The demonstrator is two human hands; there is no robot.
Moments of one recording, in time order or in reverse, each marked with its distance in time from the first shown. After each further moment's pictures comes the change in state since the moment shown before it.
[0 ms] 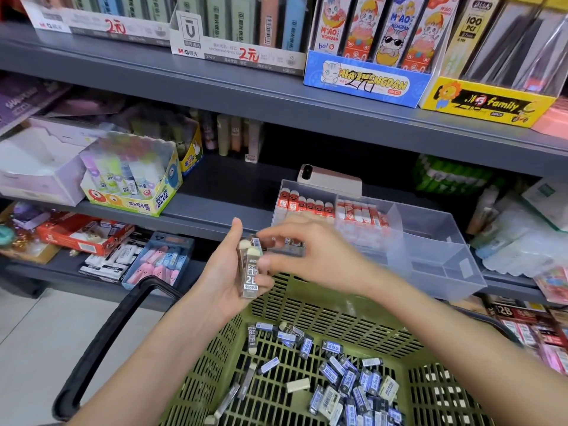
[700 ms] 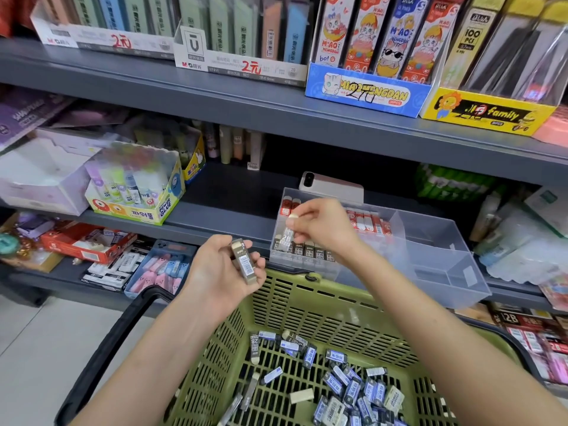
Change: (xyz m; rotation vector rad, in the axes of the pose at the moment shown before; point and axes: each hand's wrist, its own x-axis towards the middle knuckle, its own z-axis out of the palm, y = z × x) left_hand -0.007 0.018 0.001 -0.100 0.219 0.062; right_hand 0.044 0.044 0.002 0.513 0.249 0.545
